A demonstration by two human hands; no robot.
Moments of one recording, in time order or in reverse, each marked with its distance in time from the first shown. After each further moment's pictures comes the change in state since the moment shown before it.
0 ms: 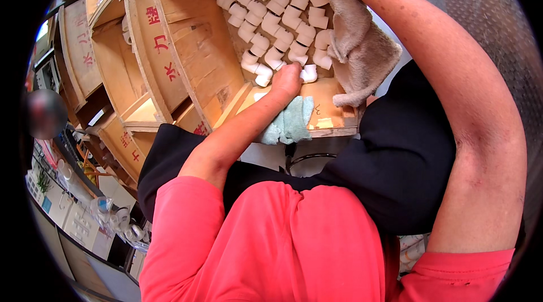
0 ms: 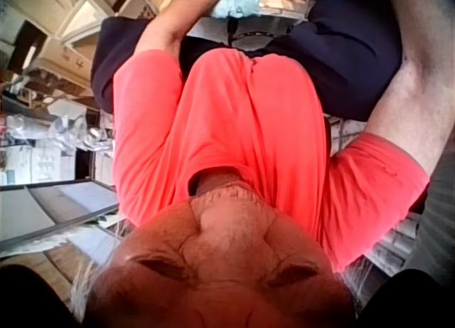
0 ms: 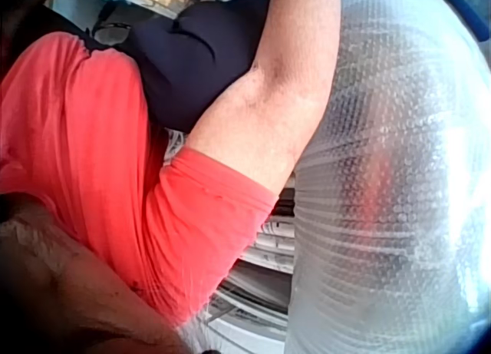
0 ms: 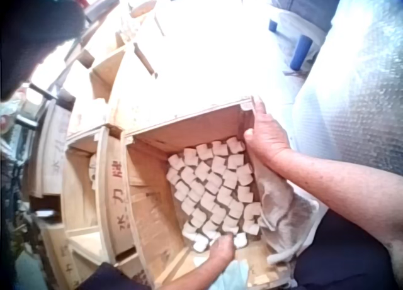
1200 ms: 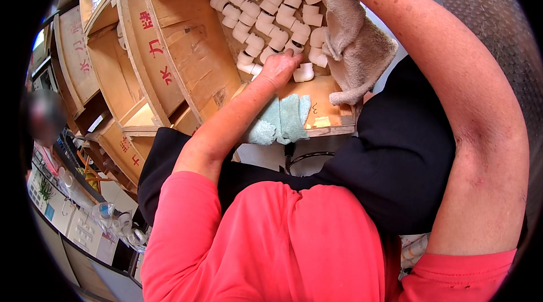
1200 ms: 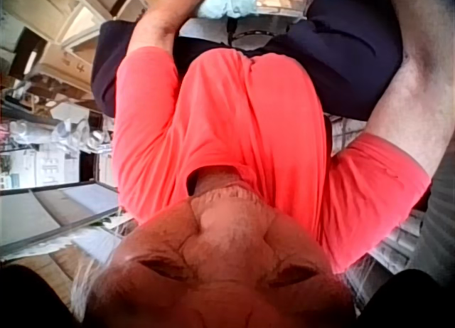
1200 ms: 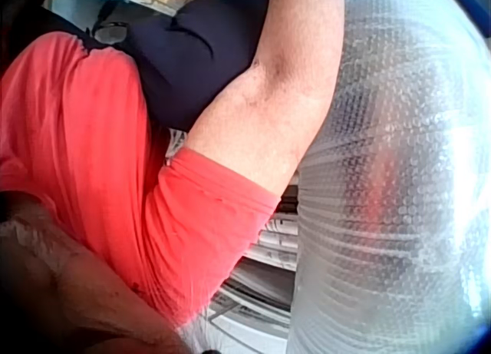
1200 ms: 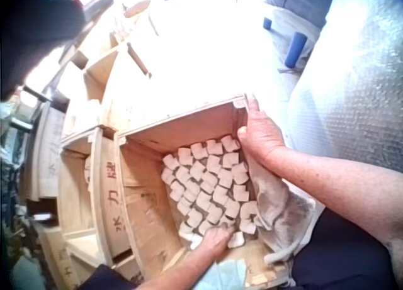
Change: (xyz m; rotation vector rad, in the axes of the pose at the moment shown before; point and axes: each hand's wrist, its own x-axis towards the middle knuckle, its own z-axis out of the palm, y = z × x) left_hand 0.026 -0.011 -0.025 0.392 0.084 0.580; right_hand 0.001 0.003 0.001 -0.004 0.020 -0.006
